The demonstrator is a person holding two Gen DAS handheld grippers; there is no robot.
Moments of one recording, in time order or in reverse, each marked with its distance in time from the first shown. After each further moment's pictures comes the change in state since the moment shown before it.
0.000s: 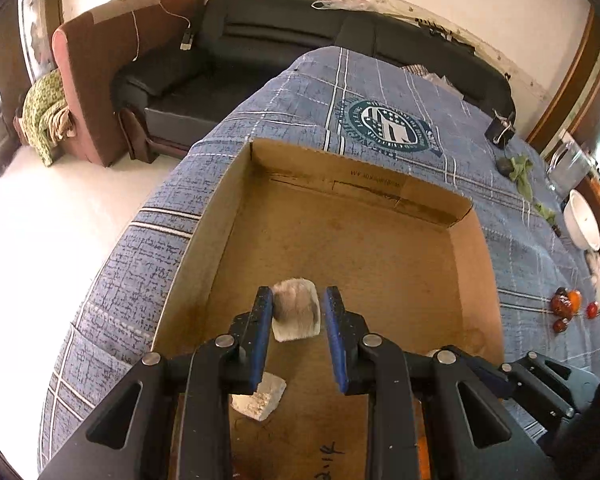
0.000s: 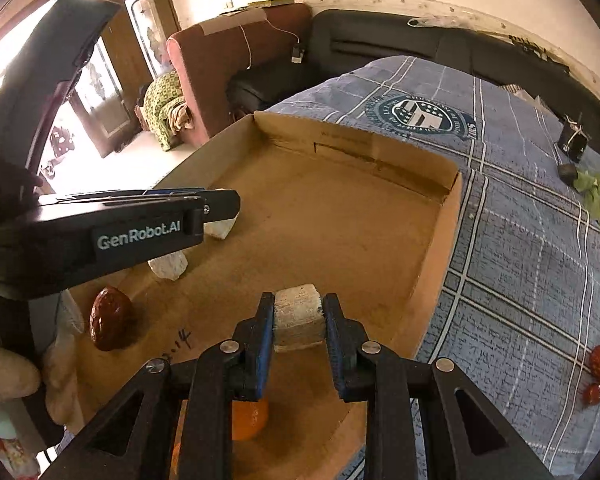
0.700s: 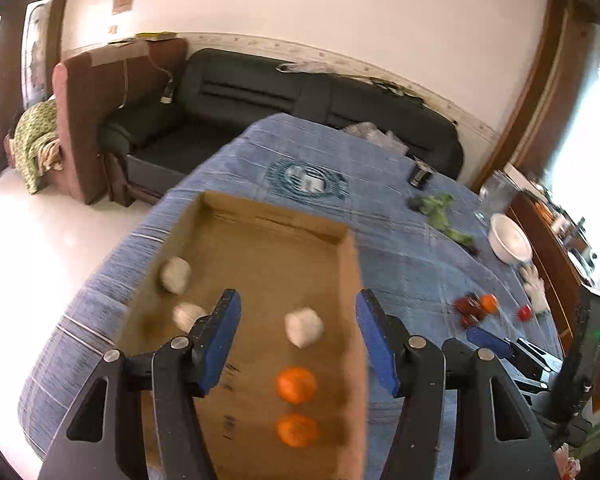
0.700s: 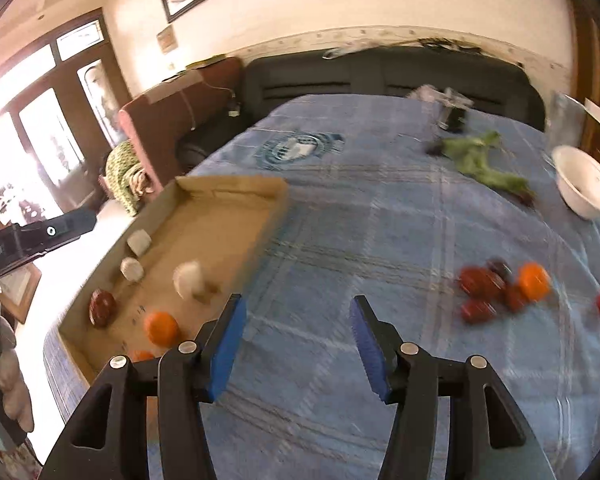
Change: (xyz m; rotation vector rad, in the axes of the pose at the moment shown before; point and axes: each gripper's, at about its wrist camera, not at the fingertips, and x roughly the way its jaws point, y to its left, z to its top) left arm -0.118 -0.065 -0.055 0.021 -0.214 -0.129; right arm -0.127 -0.088 -0.070 0.212 -0.168 -0.111
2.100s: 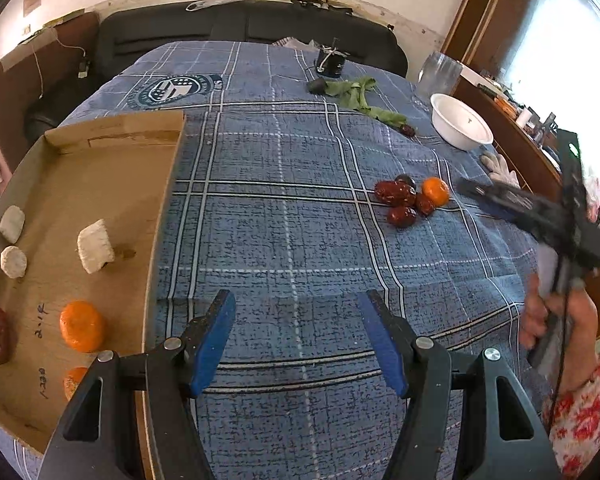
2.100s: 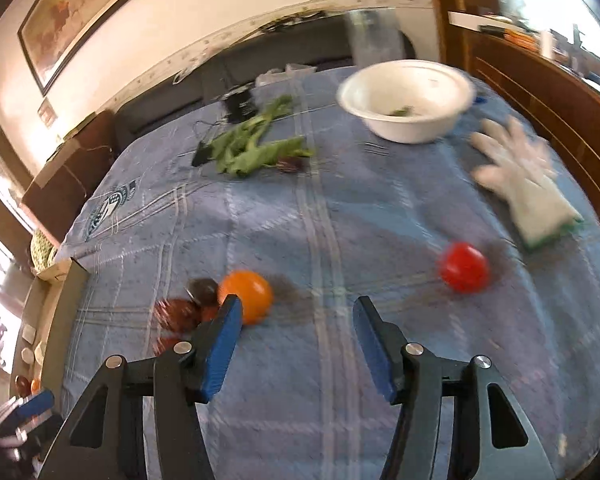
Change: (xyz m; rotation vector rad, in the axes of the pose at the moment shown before) left arm 0.086 -0.123 -0.068 0.194 0.247 -0.112; right arm -0.005 -0.218 0.003 0.352 -0.003 -0.218
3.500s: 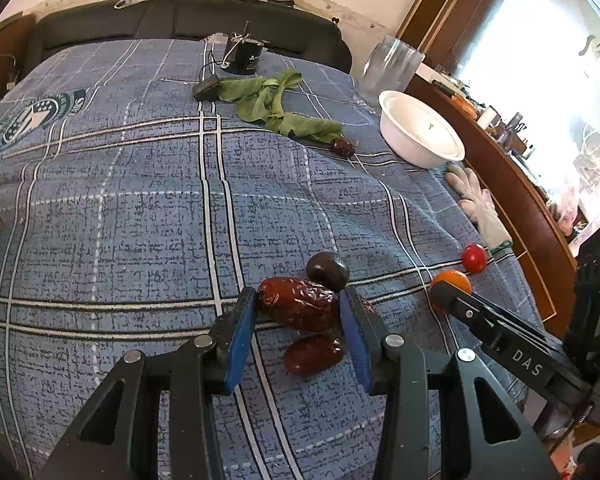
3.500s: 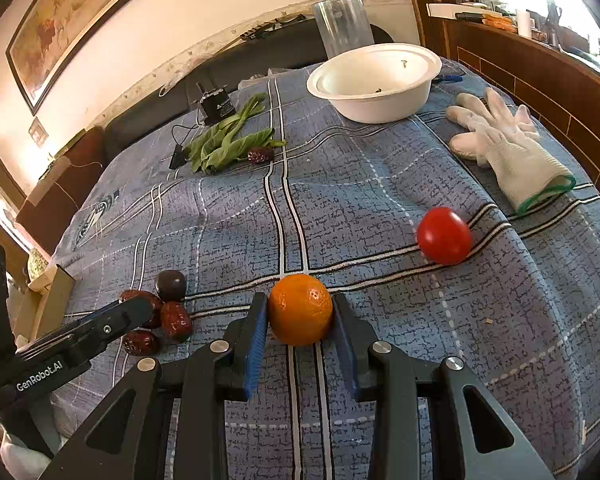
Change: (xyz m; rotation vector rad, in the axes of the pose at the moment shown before) left arm 0.115 -0.069 0.077 0.045 -0.007 -0.226; right arm 0.006 -0.031 -0.025 0.075 -0.037 -0.012
